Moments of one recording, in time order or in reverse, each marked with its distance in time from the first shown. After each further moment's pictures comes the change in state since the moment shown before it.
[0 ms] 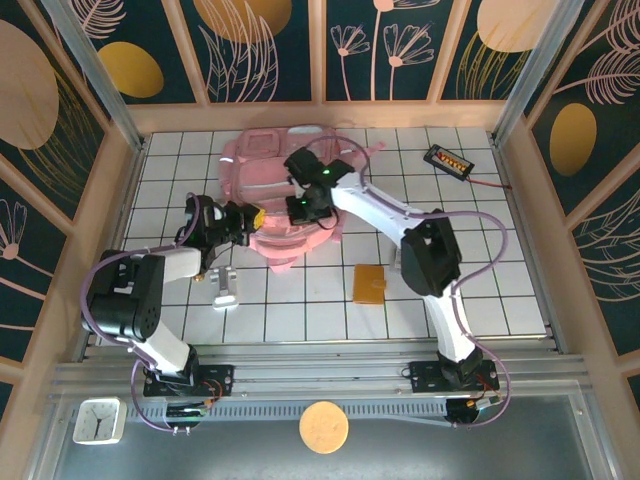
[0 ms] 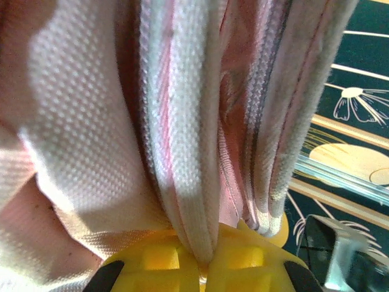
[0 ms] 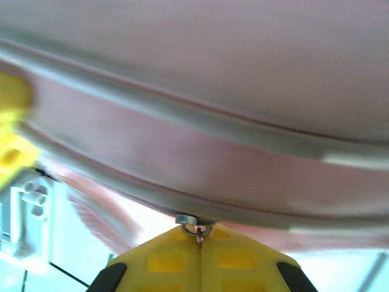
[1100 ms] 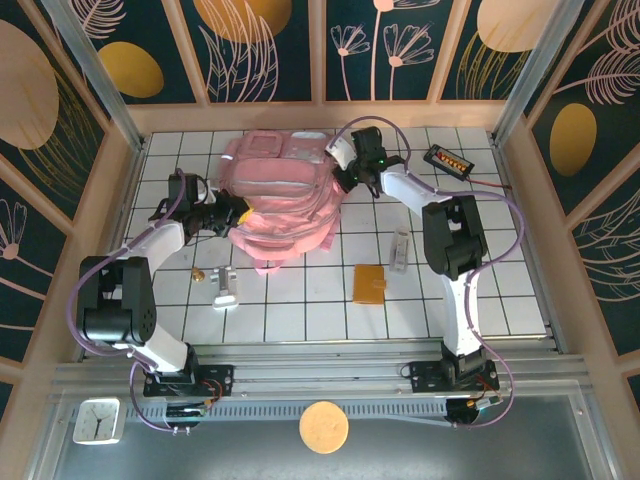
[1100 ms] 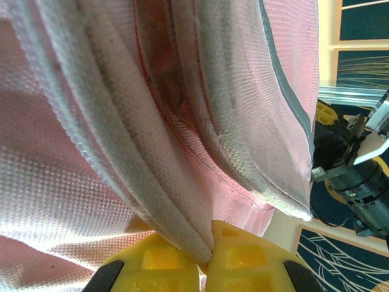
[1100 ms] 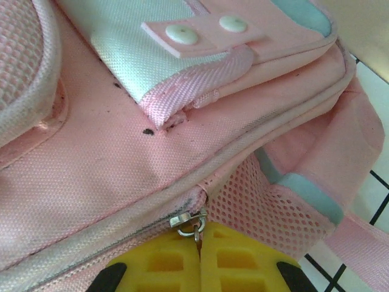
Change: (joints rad) left arm 0.107 -0.026 0.285 -0.640 0.132 0.628; right arm -0.320 0.050 -0.179 0.637 -0.058 -0.845
